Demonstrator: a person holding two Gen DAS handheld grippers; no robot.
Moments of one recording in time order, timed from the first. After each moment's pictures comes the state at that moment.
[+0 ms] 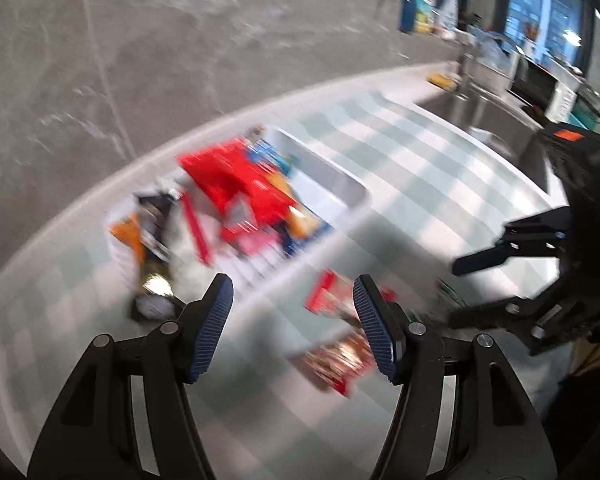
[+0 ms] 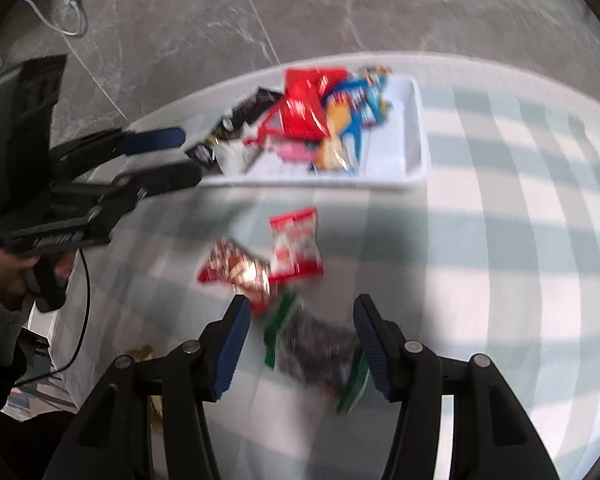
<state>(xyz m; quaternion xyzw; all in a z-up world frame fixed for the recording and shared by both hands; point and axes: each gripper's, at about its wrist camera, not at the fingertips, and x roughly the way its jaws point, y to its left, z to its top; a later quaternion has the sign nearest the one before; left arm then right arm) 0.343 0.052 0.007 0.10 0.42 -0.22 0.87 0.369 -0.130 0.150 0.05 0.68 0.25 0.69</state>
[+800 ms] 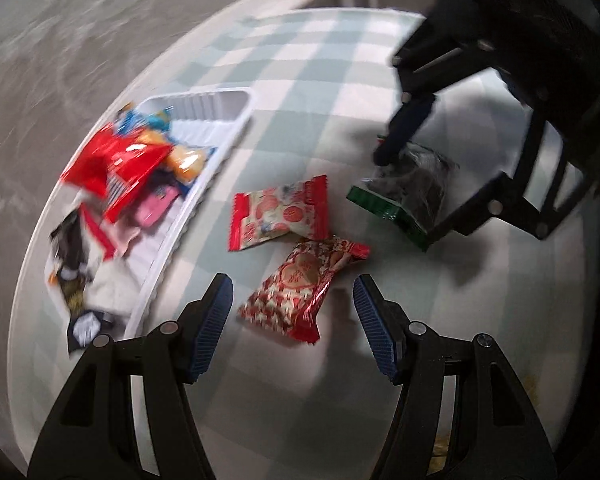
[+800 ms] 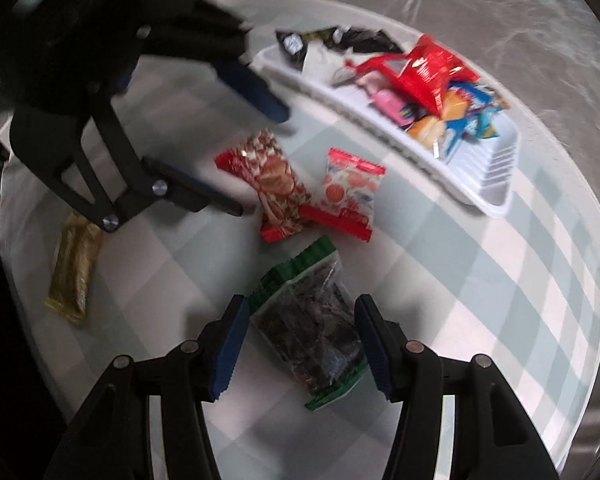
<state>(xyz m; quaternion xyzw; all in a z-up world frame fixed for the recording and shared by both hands) 0.320 0.015 -0.068 0.33 0.42 -0.35 0.77 0.339 -0.081 0.125 -0.22 0.65 0.40 0.61</state>
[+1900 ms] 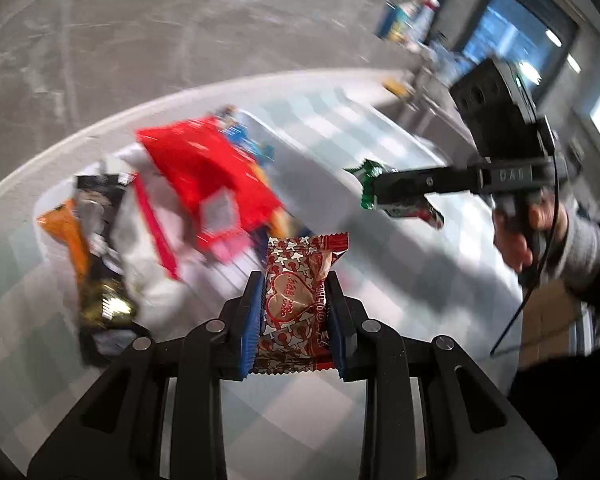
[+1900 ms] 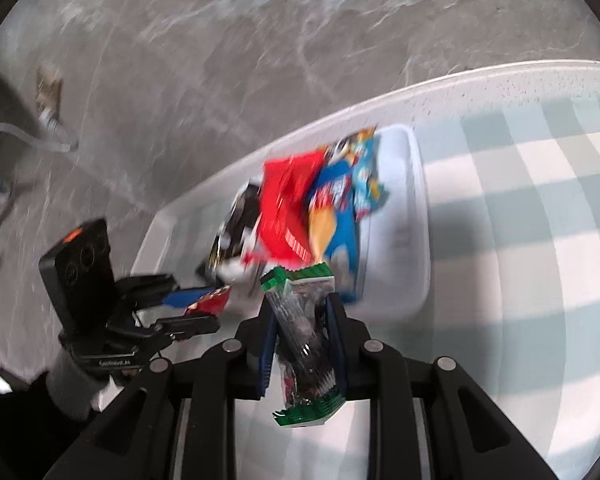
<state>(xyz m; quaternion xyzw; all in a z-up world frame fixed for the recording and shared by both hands) 0.406 0.113 -0.008 -0.01 0.46 -0.33 0.83 0.477 -0.171 0.116 0.22 0.65 0.26 0.68</state>
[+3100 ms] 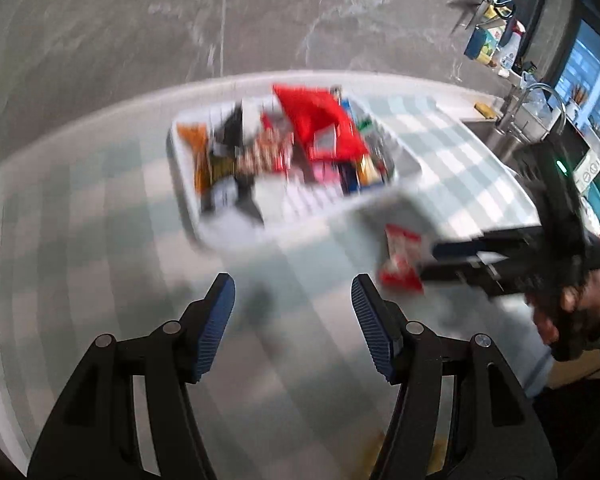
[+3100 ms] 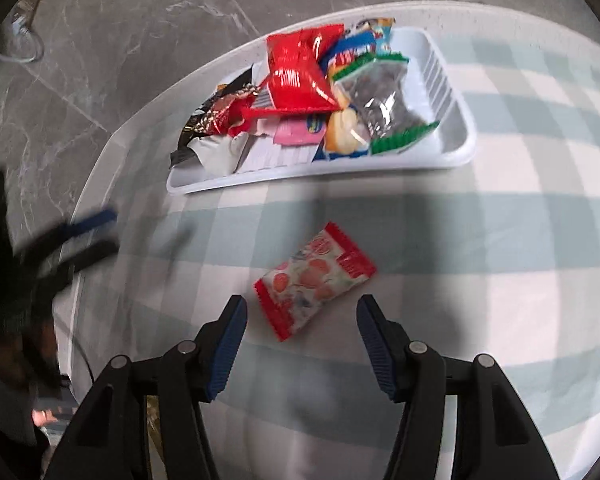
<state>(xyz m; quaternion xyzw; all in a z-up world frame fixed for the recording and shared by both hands) 0.290 0.157 0.001 -0.02 0.48 -0.14 0.87 0.387 -0.101 0.098 0.11 0.72 0.22 0.65</state>
